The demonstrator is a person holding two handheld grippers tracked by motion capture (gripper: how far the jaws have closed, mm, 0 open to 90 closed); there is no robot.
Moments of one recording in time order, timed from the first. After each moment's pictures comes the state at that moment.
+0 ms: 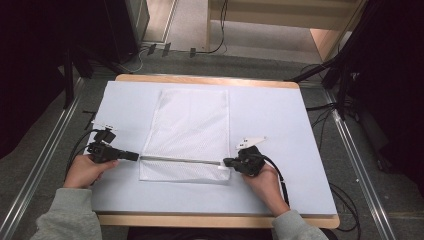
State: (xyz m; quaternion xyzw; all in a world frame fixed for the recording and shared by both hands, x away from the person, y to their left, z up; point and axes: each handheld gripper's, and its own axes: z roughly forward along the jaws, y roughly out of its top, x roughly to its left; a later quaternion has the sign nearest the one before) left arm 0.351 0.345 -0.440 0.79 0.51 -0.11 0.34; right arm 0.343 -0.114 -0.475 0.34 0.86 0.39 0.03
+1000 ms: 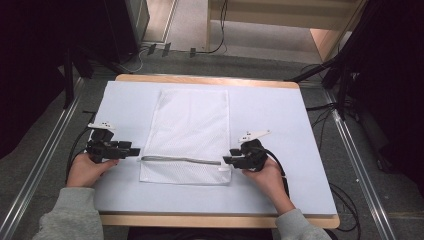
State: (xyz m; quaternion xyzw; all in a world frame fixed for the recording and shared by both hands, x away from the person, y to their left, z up) left arm 0.348 0.345 -0.434 0.80 0.47 0.02 0.38; right arm 0.355 -0.119 -0.461 0.36 0.85 0.39 0.03
